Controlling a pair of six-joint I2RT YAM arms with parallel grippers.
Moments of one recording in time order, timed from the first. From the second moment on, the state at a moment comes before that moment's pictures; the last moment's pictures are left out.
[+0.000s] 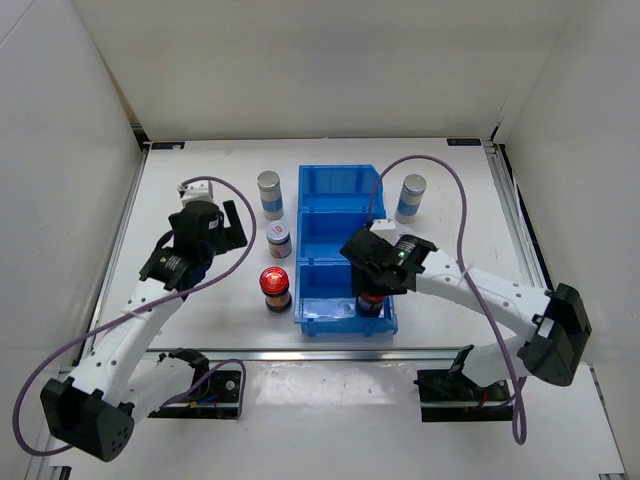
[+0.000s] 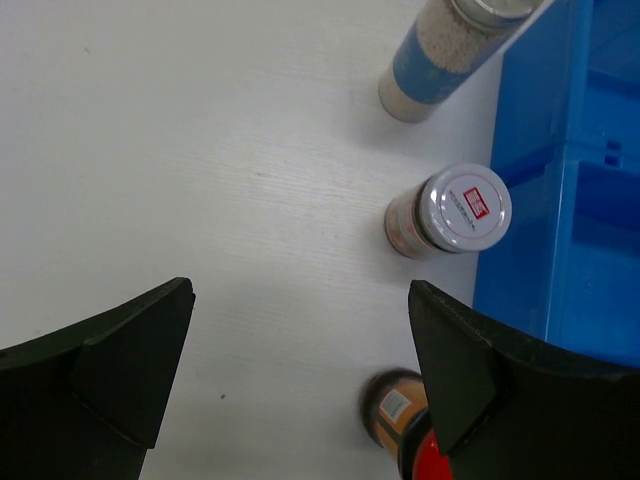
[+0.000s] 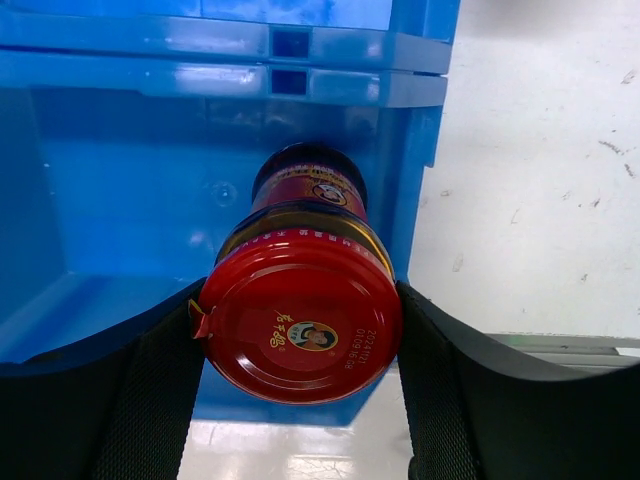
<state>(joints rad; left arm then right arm) -0.37 0.96 0.91 -0.54 -0.40 -0.40 1.00 1.36 1.13 -1.00 0.37 0.83</state>
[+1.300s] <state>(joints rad) -0.62 1.14 0.91 -0.70 -0.04 -0.52 1.00 1.04 1.03 -0.89 0.44 0.78</state>
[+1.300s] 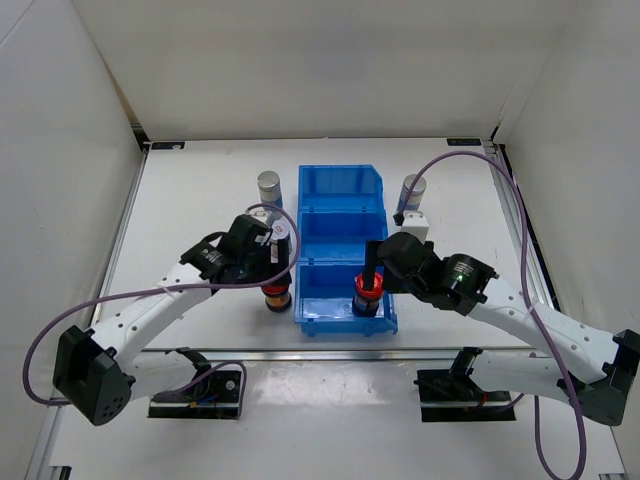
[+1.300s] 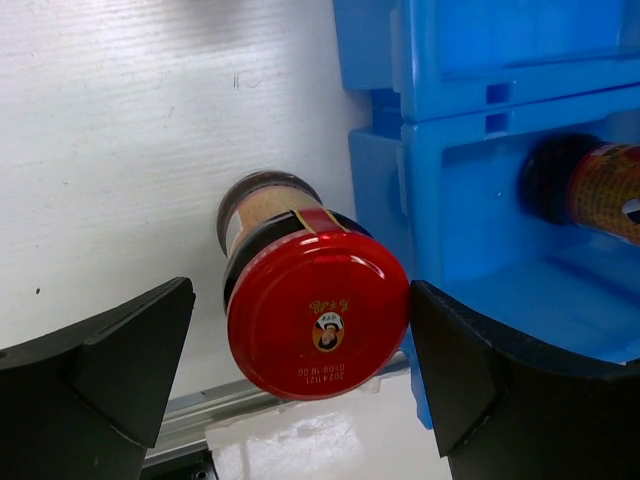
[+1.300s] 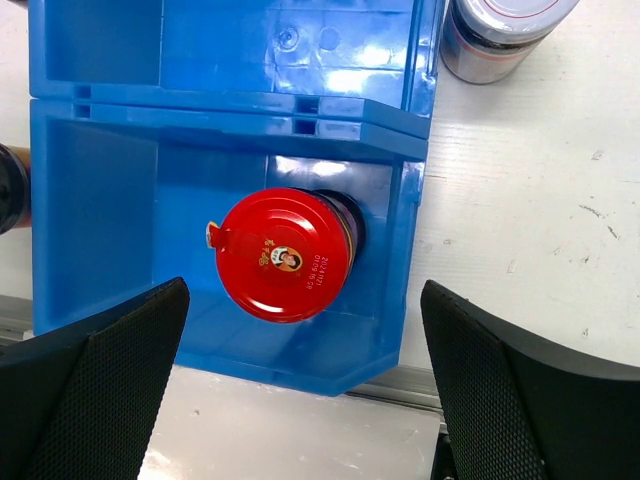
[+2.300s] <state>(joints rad) -0.77 1.11 1.40 -0.90 -0.22 -0.62 1.00 0.95 1.02 -1.00 0.58 0.81</state>
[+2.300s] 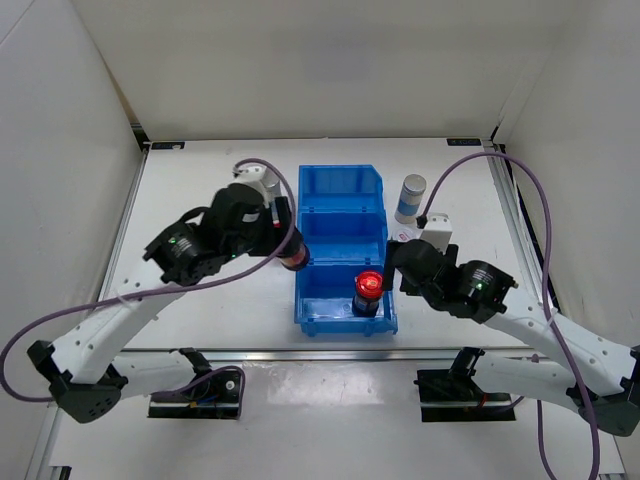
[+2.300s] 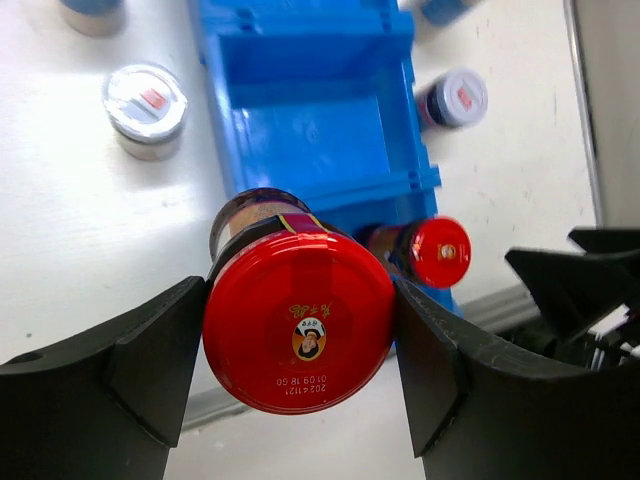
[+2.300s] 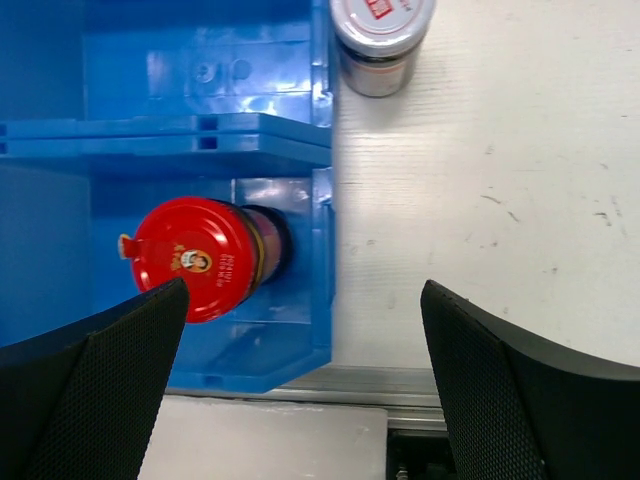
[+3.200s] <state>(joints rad) -1.01 1.46 1.15 -0.65 -0.25 -0.70 0.65 1.22 1.06 -1.03 0.49 0.63</state>
